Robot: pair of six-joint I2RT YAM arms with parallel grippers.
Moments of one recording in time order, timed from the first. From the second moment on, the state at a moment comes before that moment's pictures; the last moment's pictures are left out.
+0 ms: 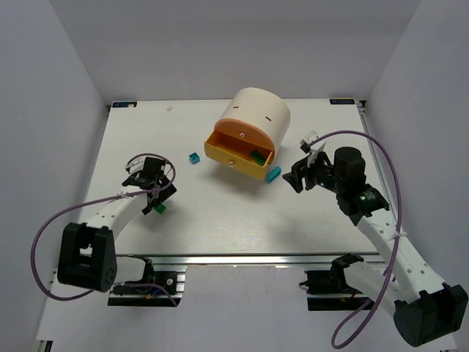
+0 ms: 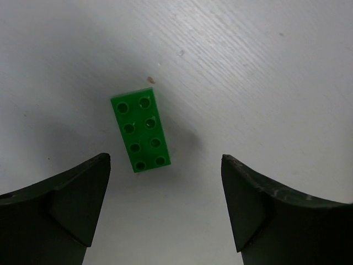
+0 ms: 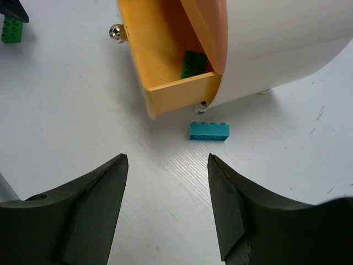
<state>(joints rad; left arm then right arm) -0.21 1.27 0.73 -0.54 -0.36 -0.80 0.37 0.91 0.80 -0.27 -0.43 -0.21</state>
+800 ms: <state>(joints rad) -0.11 1.40 0.71 -0.48 -0.26 -0.88 0.27 0.86 0.79 -0.27 -0.49 -0.21</state>
